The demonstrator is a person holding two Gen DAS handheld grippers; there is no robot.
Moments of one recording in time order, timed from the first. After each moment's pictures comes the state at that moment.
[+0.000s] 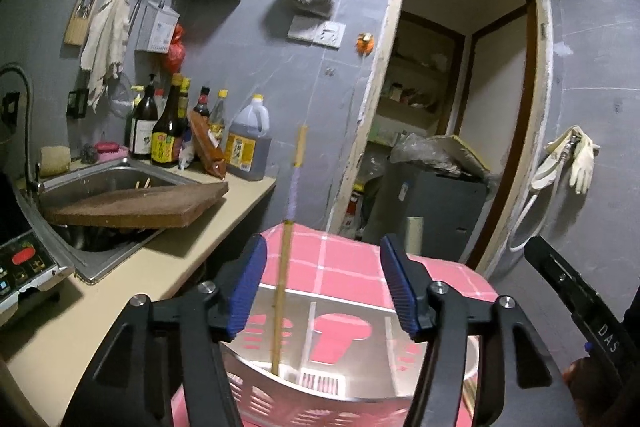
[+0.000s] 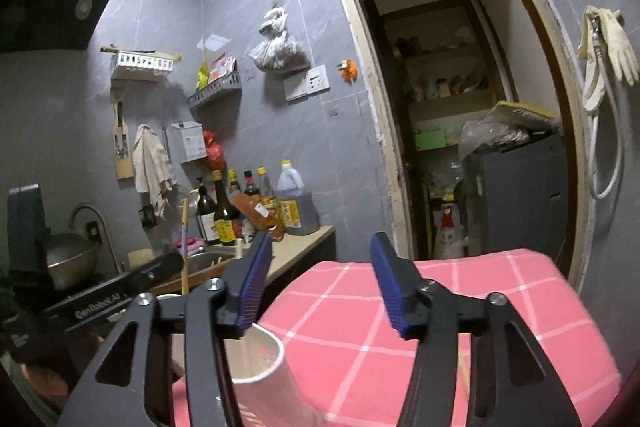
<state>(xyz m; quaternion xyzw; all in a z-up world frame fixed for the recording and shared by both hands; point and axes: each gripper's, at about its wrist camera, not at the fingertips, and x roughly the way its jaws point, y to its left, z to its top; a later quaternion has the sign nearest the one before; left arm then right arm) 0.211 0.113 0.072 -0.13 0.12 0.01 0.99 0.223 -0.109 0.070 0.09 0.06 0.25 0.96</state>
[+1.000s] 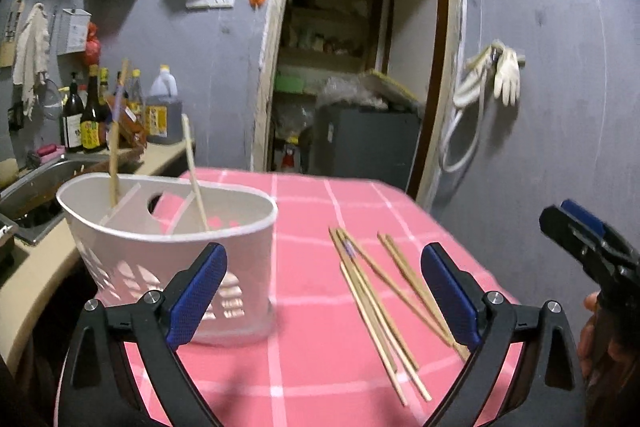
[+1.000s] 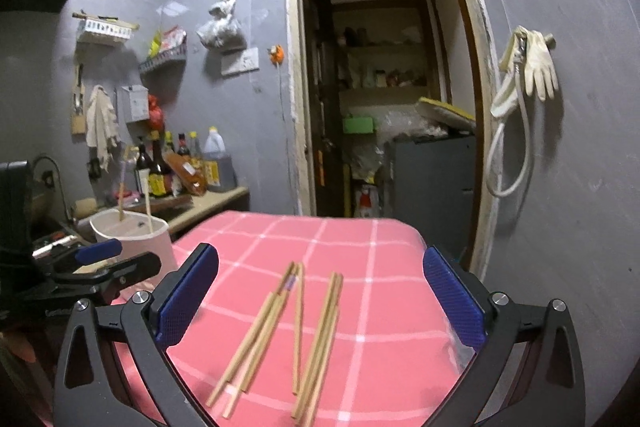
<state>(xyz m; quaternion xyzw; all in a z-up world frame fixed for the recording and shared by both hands) 0.178 -0.028 0.029 -0.04 0.19 -0.10 0.98 0.149 -0.236 0.044 0.02 0.11 0.14 0.98</state>
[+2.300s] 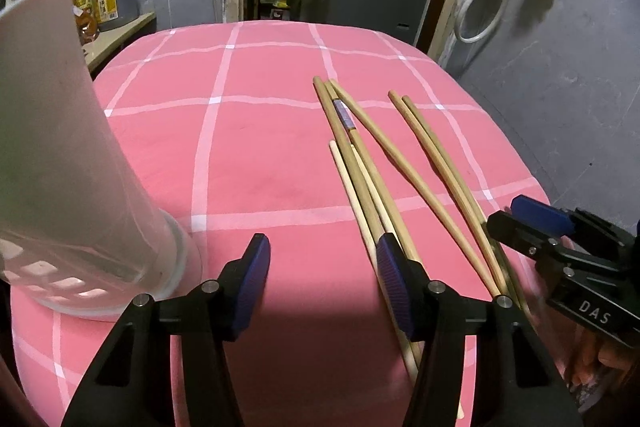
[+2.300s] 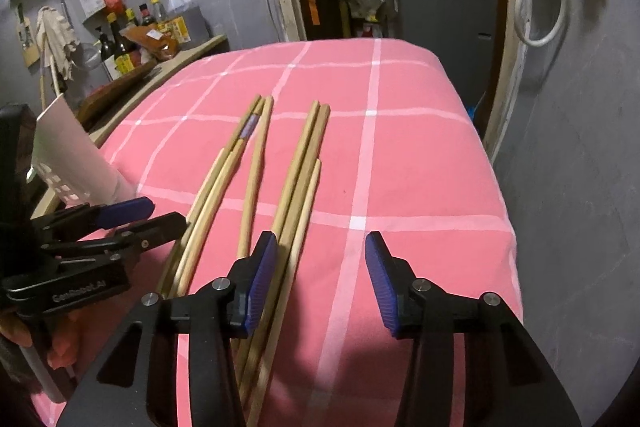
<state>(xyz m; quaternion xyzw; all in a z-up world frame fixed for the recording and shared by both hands) 0.279 -0.059 -0.044 -0.02 0.43 -0.12 0.89 0.251 -0.240 -0.041 0.02 0.41 0.15 0.90</state>
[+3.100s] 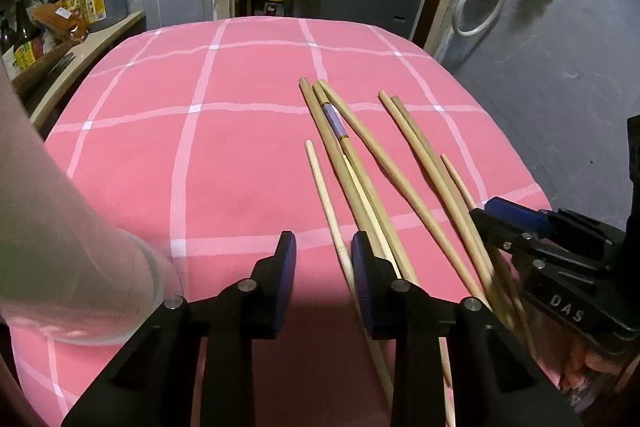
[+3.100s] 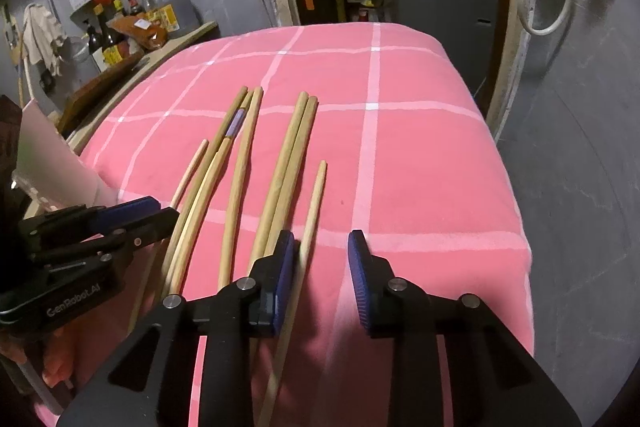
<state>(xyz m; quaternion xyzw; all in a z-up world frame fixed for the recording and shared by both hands) 0.302 -0.077 -0.046 -0.01 0.45 -0.13 0.89 0.282 -0.230 -0.048 0.01 0.44 0.14 0.89</state>
